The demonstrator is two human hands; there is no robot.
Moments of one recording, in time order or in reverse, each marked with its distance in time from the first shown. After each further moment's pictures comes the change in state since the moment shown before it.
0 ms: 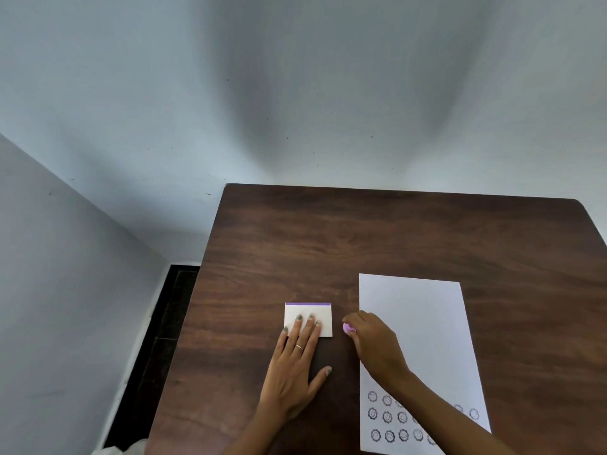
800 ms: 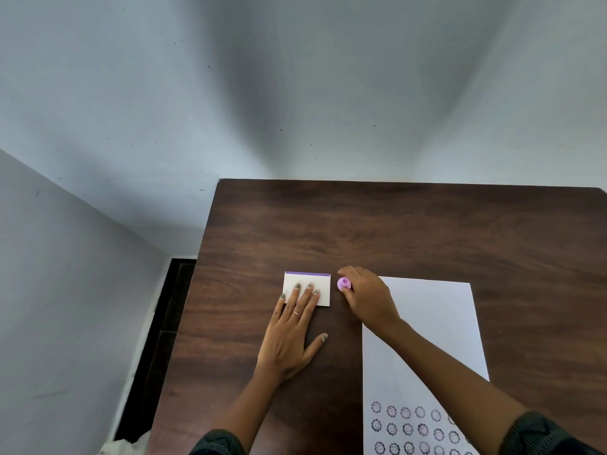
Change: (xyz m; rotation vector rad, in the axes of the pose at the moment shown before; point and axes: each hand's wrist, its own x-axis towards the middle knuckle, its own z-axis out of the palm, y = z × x) left_hand 0.064 -0.028 -0.015 0.027 -0.002 0.036; right_hand 0.088 0.012 -0.007 0.084 0.092 -0.007
